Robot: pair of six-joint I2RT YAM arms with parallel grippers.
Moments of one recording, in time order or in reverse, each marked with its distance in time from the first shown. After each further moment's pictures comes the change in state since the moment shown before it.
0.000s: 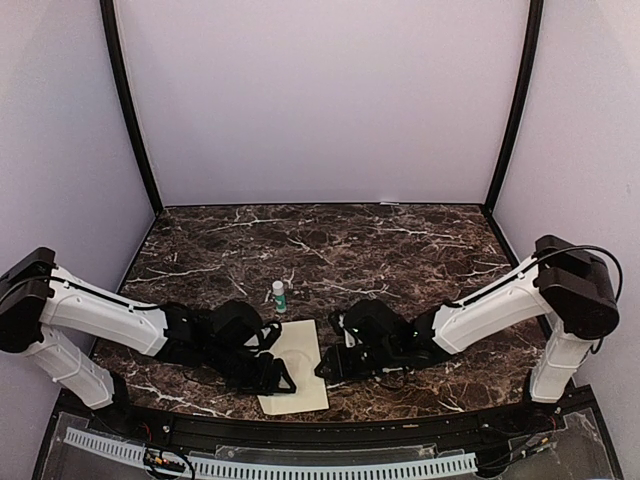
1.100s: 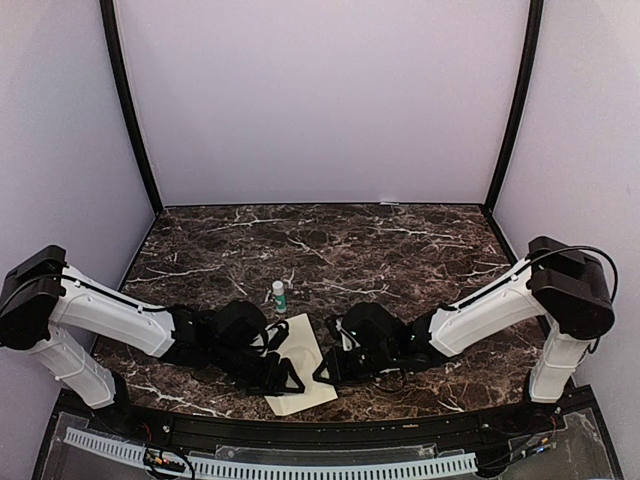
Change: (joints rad) left arm 0.000 0.055 0.000 0.117 0.042 -0.011; right arm 0.012 0.028 -0.005 0.050 -0.057 0.039
